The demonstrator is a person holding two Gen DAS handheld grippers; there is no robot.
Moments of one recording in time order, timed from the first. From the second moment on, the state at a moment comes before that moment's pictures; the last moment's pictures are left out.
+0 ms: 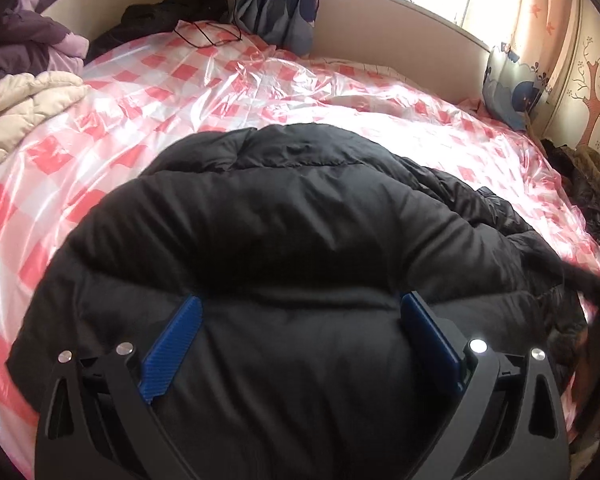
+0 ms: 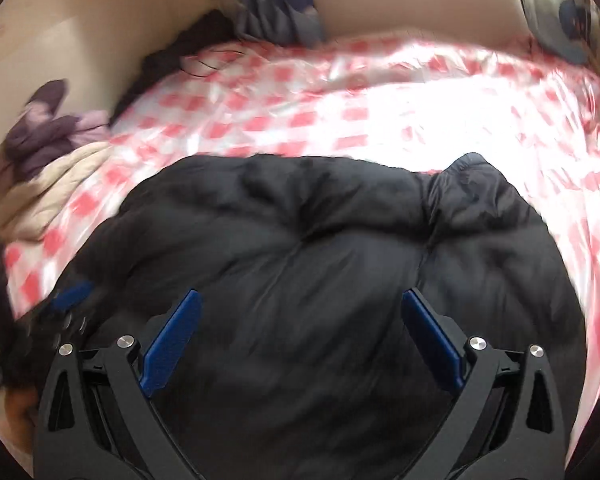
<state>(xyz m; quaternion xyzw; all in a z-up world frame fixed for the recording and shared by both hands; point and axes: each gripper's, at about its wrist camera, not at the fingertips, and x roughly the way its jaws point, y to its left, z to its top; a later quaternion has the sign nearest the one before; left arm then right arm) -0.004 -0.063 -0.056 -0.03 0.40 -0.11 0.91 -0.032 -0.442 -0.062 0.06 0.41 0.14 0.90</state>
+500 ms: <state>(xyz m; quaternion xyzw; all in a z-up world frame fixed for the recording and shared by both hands) -0.067 -0.035 -0.035 0.01 0.32 -0.07 0.94 -0.113 -0.498 -0.065 0.11 0.39 0.04 0.91</state>
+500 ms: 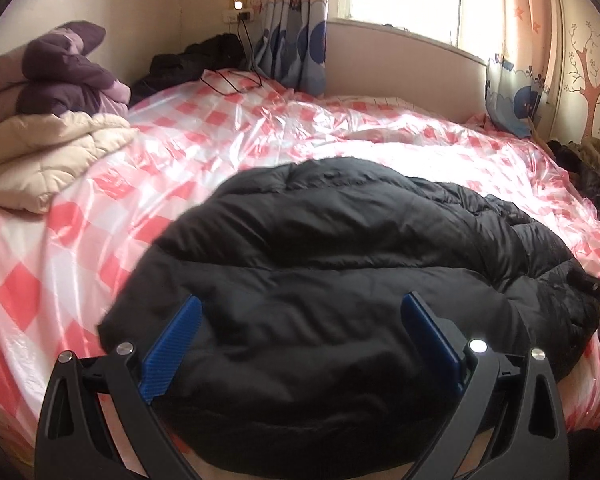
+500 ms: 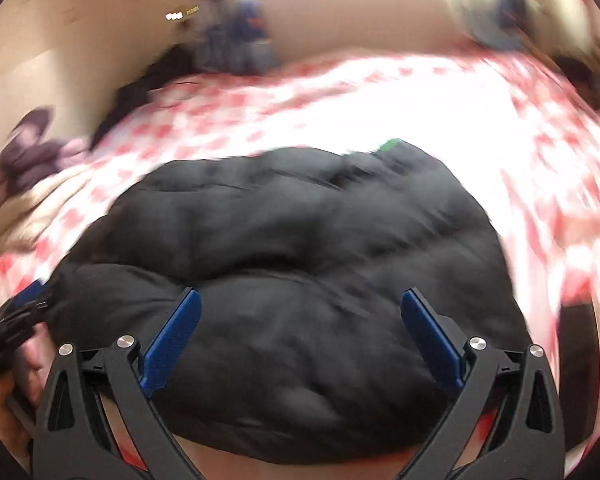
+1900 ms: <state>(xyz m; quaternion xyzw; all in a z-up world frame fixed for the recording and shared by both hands) -0.050 -0.003 -0.051 0.01 0.37 -0.08 0.93 -0.102 -0.463 -0.042 0.10 0.36 0.08 0.93</state>
